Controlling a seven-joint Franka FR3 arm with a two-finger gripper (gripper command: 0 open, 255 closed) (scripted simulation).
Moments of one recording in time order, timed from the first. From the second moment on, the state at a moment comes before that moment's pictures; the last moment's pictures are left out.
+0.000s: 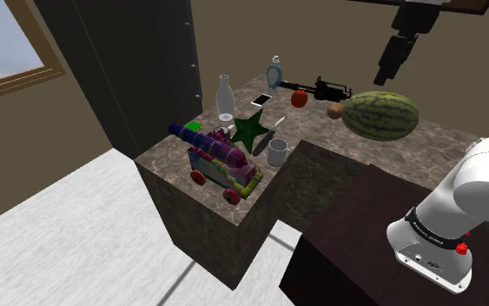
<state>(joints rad) -0.01 -0.81 -0.06 -2.34 0.09 1.50 -0.11</state>
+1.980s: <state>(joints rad) 0.02 0.06 -0.09 -2.35 0.13 2.39 -0.28</state>
